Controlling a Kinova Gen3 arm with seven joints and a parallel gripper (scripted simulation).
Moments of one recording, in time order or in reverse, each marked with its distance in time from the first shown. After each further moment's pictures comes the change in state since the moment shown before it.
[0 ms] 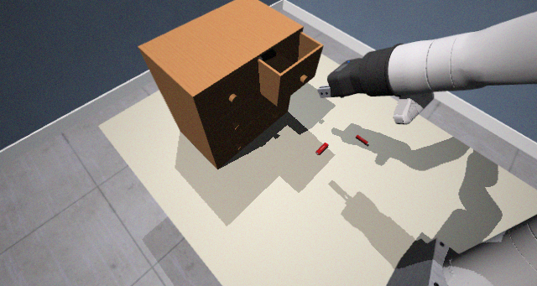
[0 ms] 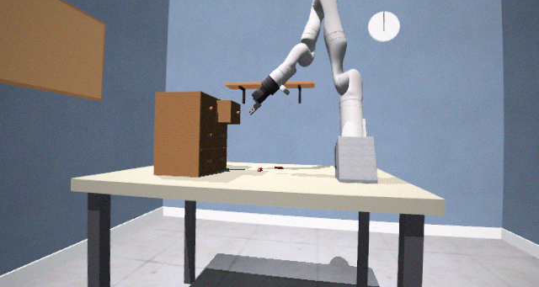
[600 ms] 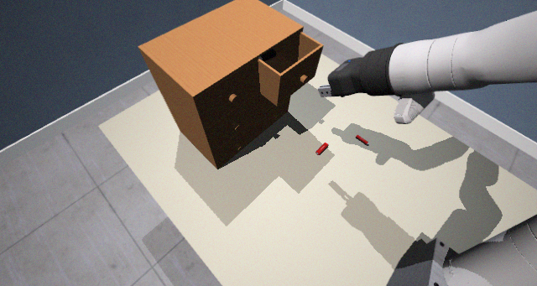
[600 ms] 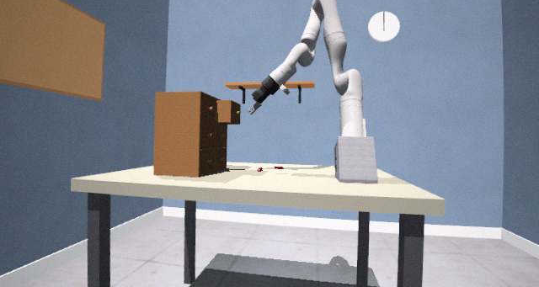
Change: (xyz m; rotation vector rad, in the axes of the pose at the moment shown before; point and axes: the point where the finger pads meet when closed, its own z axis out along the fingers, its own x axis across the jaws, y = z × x) arm -0.001 0.001 -0.001 -0.003 -0.002 -0.004
